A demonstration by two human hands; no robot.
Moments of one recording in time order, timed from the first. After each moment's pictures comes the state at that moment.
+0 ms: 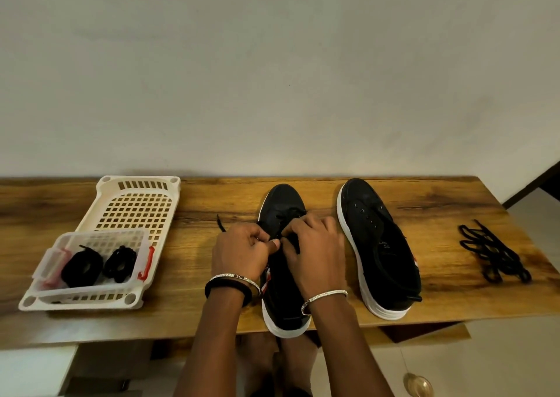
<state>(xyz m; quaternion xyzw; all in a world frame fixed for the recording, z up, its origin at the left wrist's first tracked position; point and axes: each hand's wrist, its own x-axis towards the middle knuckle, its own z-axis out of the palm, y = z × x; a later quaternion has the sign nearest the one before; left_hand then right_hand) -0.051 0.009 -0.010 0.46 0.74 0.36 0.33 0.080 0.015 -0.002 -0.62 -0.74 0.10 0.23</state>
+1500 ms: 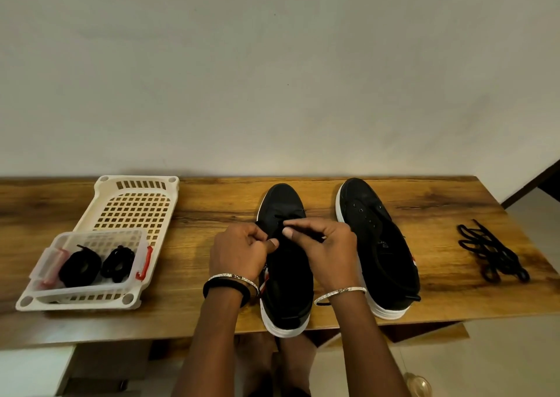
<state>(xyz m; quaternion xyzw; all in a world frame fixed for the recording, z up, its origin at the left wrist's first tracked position) -0.050 0.009 -0.009 0.45 0.74 0.37 0.33 0.100 0.022 0.001 -0.54 -0.60 0.37 0.45</state>
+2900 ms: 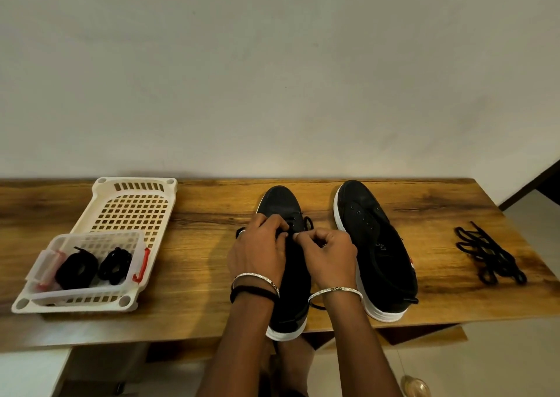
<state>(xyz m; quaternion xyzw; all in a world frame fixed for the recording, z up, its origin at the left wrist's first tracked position) -0.014 0.014 -0.008 0.60 0.74 0.28 0.10 0.098 0.022 -0.007 -0.69 -0.49 0.37 0.38</state>
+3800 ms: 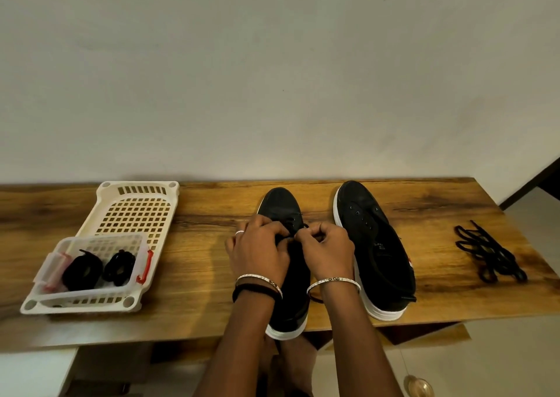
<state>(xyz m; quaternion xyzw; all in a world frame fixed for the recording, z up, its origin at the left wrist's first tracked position) -0.011 0.012 -0.001 0.58 0.77 0.24 0.11 0.097 0.030 -0.002 -0.71 -0.47 0.38 0.37</state>
